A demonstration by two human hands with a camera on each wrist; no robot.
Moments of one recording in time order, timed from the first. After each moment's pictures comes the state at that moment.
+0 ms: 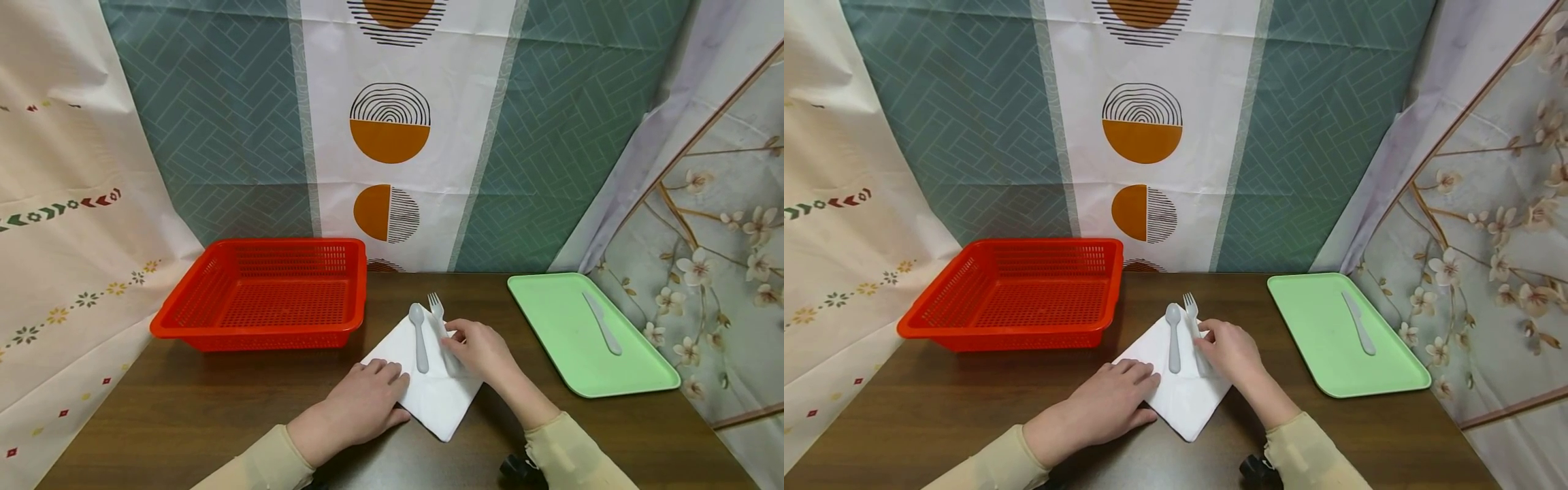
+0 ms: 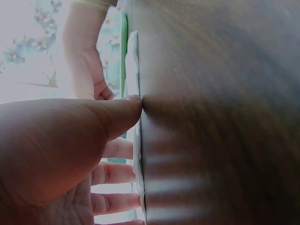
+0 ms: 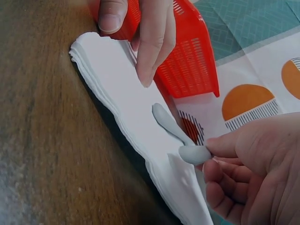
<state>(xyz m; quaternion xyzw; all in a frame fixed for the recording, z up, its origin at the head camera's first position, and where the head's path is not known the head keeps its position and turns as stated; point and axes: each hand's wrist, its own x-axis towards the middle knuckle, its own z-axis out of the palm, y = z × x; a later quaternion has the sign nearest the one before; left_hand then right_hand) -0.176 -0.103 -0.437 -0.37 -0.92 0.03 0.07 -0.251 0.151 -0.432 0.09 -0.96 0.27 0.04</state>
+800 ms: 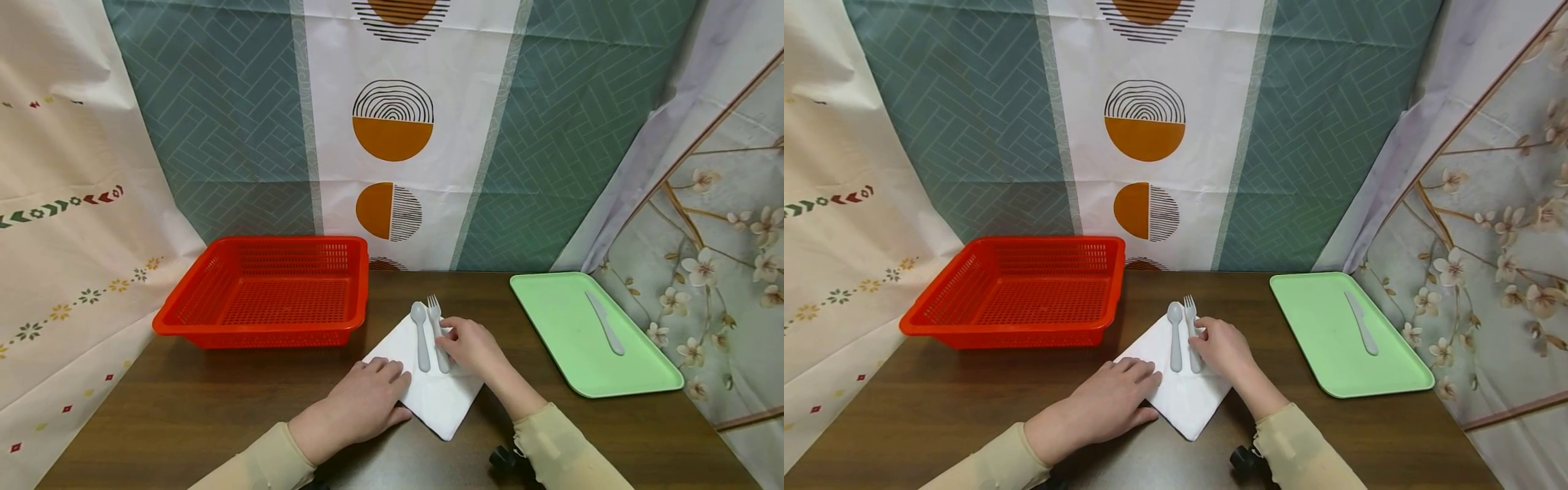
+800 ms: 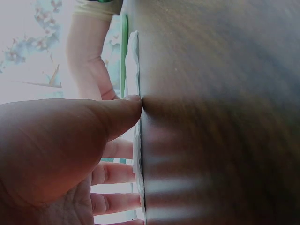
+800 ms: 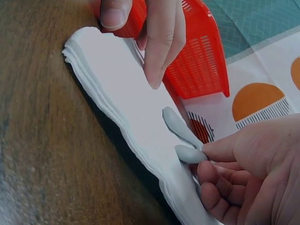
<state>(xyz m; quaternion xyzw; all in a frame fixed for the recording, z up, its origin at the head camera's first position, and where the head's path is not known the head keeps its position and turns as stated) -0.177 -0.104 -0.439 -0.38 -0.92 0.03 0.08 -0.264 0.138 -0.439 0.08 -0.95 0.30 -0.01</state>
